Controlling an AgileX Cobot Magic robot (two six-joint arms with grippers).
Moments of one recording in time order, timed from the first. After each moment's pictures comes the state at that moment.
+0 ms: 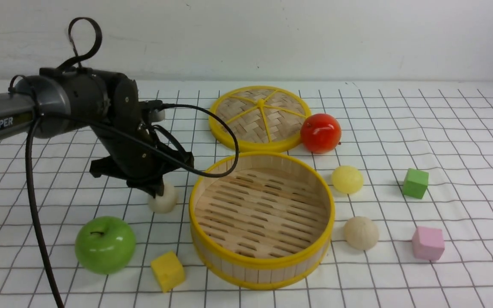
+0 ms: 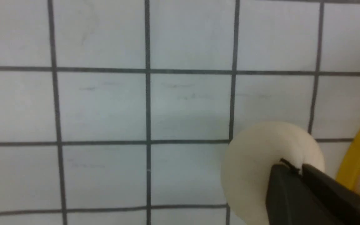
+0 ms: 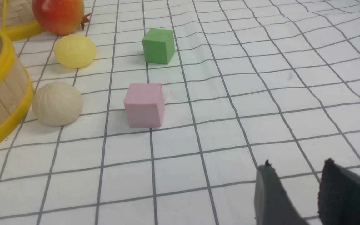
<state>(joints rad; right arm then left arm) -0.08 -0.01 0.02 -0.04 0.39 0.10 -0.28 1.97 -1.51 -0.02 0.79 -0.31</state>
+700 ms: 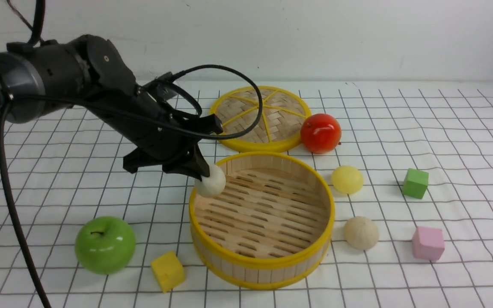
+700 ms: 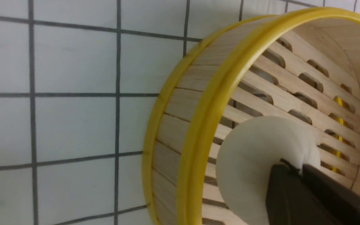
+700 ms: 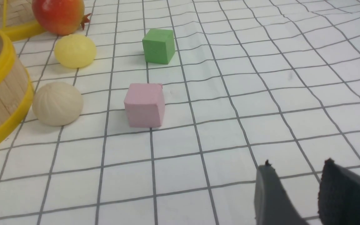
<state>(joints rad) -0.08 -0.01 0.02 -0.04 0.39 0.10 -0.28 1.91 -1.50 -0.51 0.81 -0.15</state>
